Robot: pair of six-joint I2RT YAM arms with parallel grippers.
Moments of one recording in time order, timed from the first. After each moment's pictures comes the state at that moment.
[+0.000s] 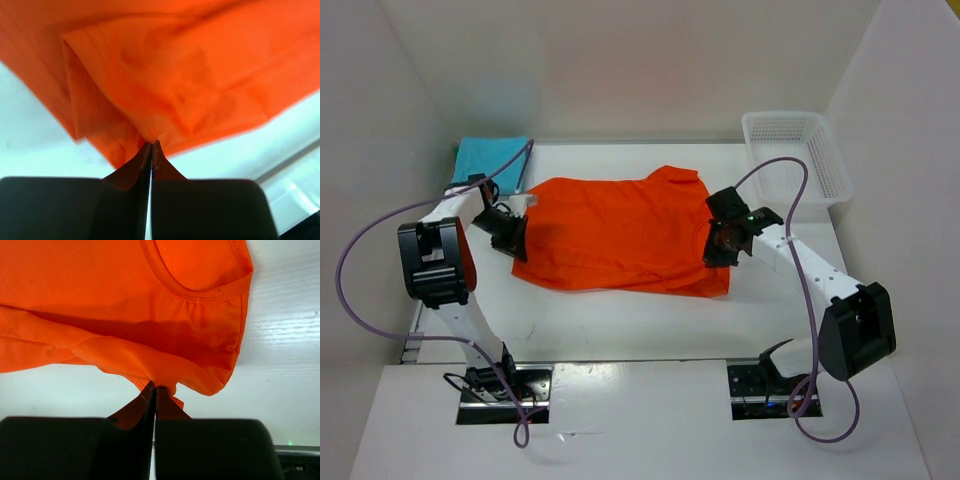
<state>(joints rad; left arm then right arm) 0.21 1.91 1.33 -0.97 0.45 0.50 0.43 1.38 1.05 -0.82 0.07 0.69</state>
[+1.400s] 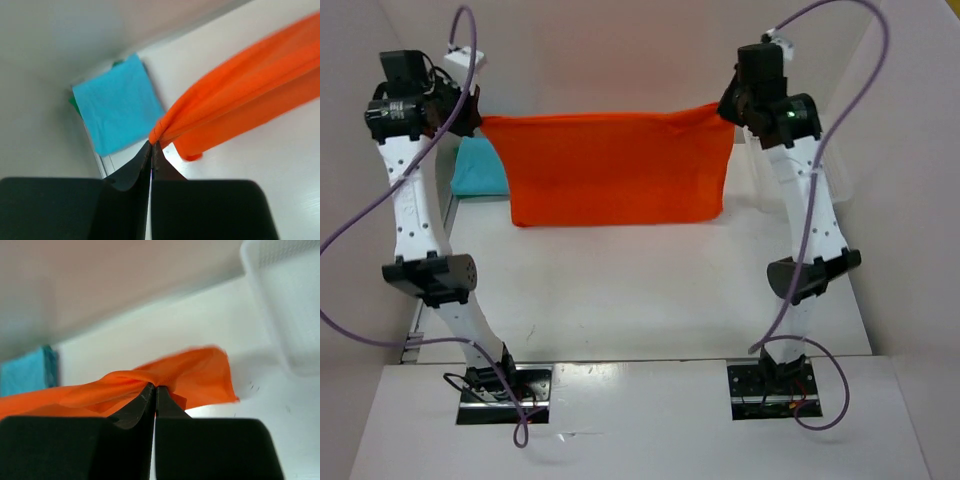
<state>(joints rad) 0.21 1.93 2.45 -1.18 0.36 0.48 0.33 1.91 2.48 -1.09 0.31 0.56</state>
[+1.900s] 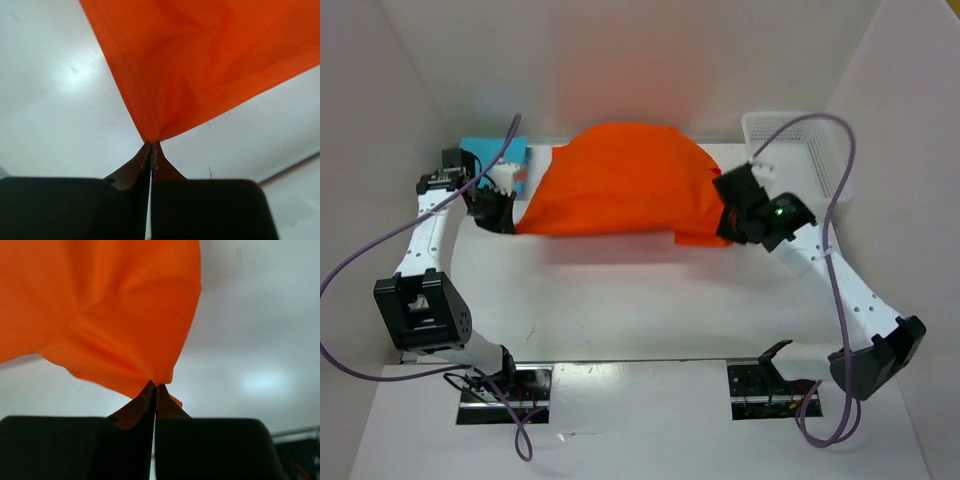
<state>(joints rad) 0.19 1.53 1.44 -1.03 0.41 0.50 0.54 1.28 1.47 -1.10 0.45 0.73</state>
